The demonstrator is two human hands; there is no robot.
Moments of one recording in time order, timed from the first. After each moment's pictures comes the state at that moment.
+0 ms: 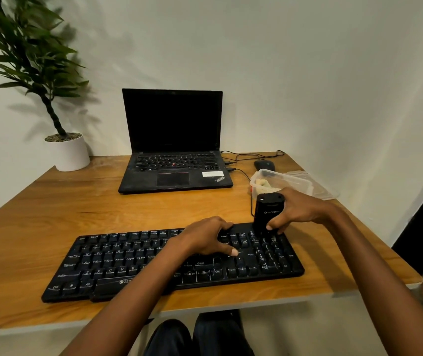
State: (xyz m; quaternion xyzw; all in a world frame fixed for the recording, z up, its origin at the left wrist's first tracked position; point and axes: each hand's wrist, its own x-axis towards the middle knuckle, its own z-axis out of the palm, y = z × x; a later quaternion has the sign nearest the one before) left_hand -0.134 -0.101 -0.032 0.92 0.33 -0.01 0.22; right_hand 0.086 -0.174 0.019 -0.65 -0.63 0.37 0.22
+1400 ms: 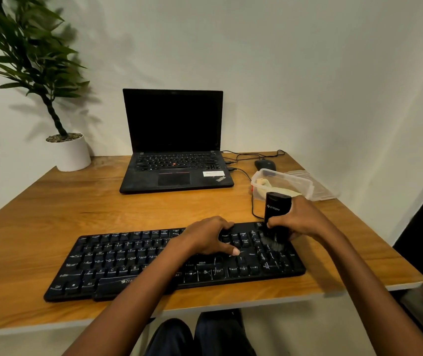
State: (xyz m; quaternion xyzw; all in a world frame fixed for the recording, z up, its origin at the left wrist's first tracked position) left_hand -0.134 -0.100 -0.033 0.92 0.33 -0.01 0.21; right_hand 0.057 -0.190 0.001 -0.76 -0.50 0.24 0.32
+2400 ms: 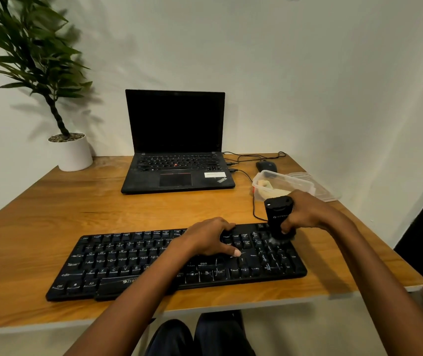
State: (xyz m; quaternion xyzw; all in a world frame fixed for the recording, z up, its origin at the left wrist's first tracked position) left_hand -0.136 -0.101 -0.032 0.92 0.33 -0.01 0.21; right_hand 0.062 -0.190 0.029 -0.74 -0.60 0.25 0.20
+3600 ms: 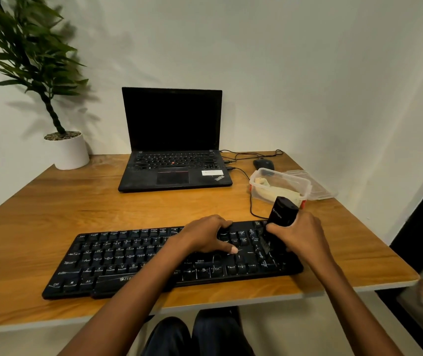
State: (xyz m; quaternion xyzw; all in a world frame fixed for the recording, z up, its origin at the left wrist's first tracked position) left_hand -0.134 -0.099 -0.033 0.92 0.33 -0.01 0.21; right_hand 0.033 -0.215 -0.025 -0.80 -0.43 0.09 0.41
